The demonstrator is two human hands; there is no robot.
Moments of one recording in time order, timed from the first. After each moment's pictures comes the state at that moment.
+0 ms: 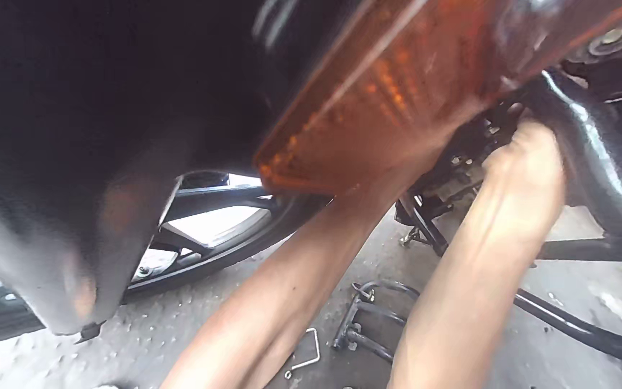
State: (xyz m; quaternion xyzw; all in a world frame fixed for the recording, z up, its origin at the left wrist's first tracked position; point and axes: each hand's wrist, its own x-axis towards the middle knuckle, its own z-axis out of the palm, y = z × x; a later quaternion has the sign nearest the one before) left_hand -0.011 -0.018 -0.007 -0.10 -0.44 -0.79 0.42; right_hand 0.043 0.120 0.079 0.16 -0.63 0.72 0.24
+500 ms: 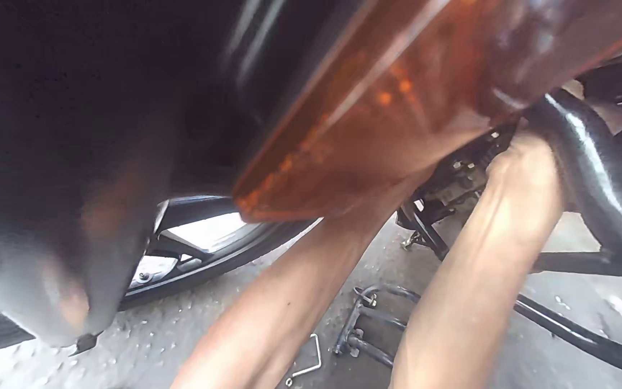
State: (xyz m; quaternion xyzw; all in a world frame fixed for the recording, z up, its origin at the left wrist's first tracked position) left_hand -0.007 -0.022 -0.017 -0.11 -0.42 -0.81 0.39; right_hand -0.006 0.122 0.070 0.10 -0.70 0.61 0.36
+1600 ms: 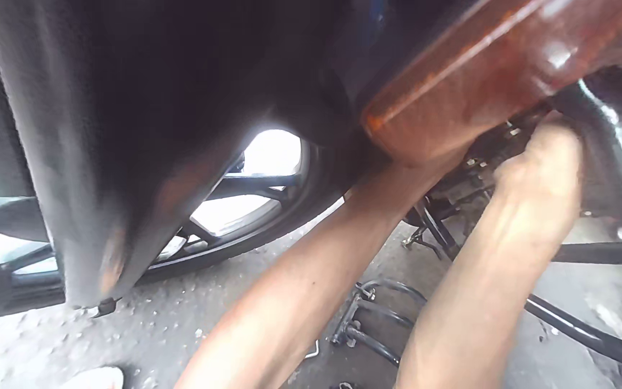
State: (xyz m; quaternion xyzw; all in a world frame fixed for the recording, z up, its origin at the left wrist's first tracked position) left_hand -0.012 -0.010 0.000 -0.07 -0.44 -0.80 0.40; right_hand 0.054 0.130 0.070 0.16 -0.66 0.70 0.21
